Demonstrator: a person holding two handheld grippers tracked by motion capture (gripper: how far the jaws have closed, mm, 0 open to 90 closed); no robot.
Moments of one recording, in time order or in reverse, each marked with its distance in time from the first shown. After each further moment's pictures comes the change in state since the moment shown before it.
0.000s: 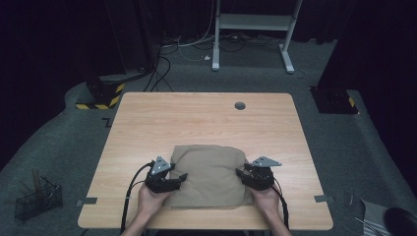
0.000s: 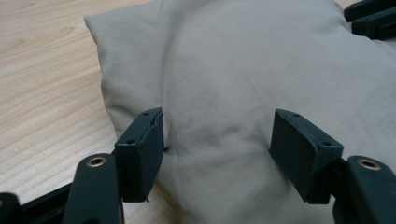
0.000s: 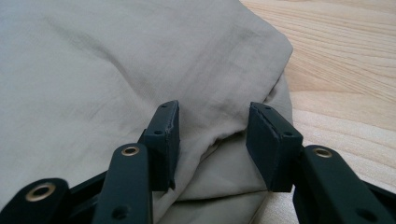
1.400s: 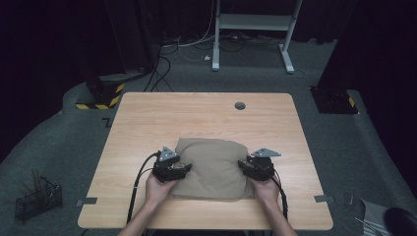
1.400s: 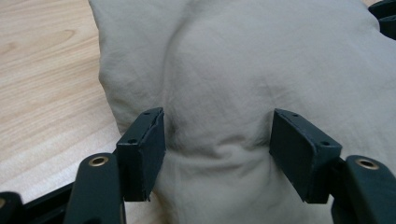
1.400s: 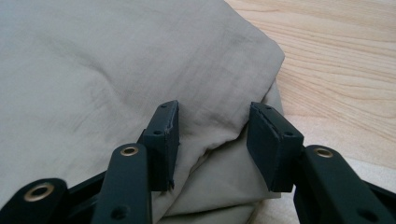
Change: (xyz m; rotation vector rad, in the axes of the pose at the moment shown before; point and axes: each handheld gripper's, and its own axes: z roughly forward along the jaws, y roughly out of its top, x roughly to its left) left arm 0.014 0.024 0.035 0.045 0.023 -0.058; right arm -0.018 0.019 0.013 0.025 -0.053 0.033
